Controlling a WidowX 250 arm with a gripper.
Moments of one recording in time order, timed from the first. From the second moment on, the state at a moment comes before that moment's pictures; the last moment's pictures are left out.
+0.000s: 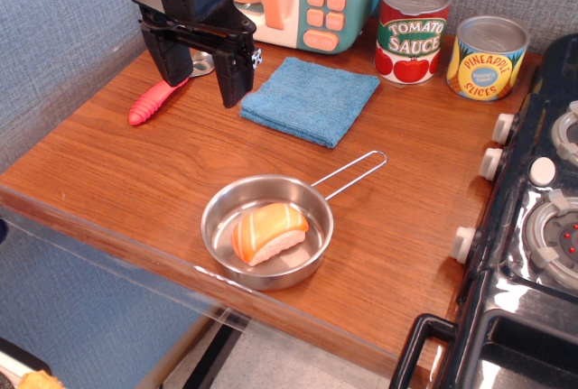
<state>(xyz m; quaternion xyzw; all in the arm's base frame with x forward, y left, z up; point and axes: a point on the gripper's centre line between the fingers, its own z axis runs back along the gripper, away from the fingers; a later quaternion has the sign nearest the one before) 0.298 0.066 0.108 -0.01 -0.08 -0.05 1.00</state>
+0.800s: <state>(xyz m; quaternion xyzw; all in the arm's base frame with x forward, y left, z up) 0.320 0.108 0.082 0.00 -0.06 0.01 1.00</state>
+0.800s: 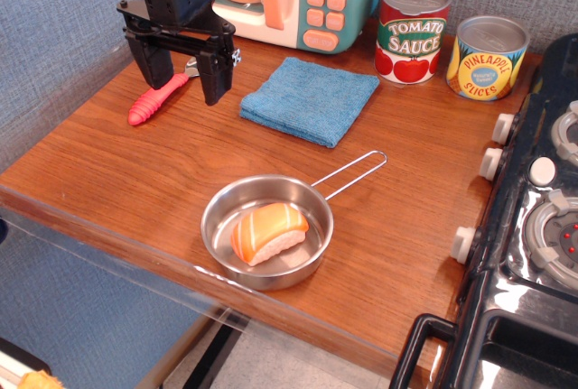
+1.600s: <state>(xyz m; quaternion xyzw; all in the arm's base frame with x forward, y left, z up) 0.335 0.185 0.044 0.04 -0.01 0.08 1.00</state>
